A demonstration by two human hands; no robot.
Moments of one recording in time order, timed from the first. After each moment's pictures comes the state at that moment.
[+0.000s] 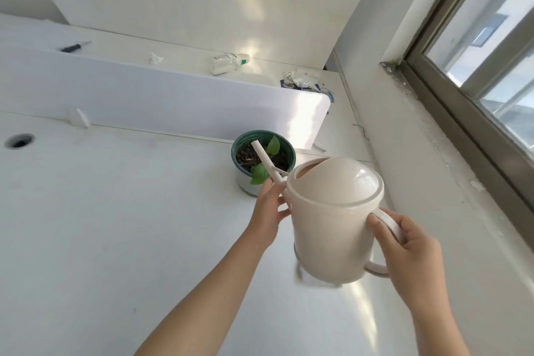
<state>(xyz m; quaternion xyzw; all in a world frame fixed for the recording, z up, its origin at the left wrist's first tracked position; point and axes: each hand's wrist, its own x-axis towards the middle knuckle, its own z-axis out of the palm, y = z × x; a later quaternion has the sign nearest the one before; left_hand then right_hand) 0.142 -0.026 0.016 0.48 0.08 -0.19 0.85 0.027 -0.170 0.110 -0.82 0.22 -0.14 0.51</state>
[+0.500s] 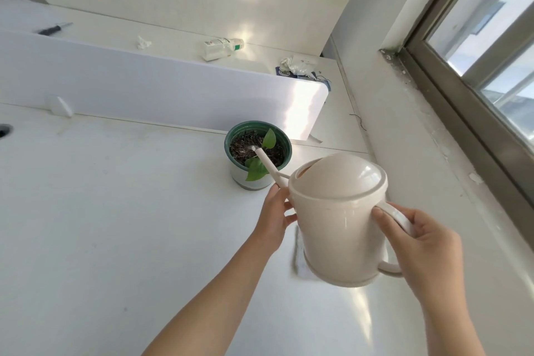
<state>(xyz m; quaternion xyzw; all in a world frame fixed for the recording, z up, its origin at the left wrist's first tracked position) 0.136 -0.044 0.005 0.45 0.07 -0.23 0.86 0.033 -0.176 0.119 -0.84 0.24 -0.16 0.46</state>
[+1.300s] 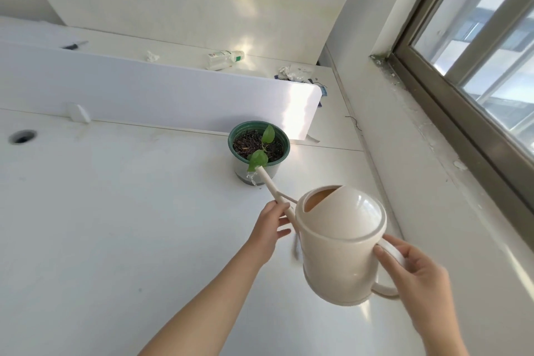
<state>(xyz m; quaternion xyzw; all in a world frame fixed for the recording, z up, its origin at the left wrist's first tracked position) 0.094 -0.032 -0.024 0.55 0.10 -0.26 0.79 -0.033 -0.197 0.075 -0.80 0.25 -0.12 0.54</state>
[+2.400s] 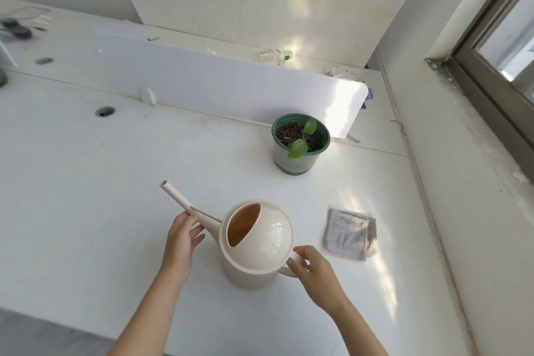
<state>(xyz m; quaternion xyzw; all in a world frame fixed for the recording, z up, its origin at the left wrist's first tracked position) 0.008 0.143 -0.044 0.56 0.30 0.03 0.77 -0.017 -0.097 -0.040 -0.87 0.04 0.17 0.46</state>
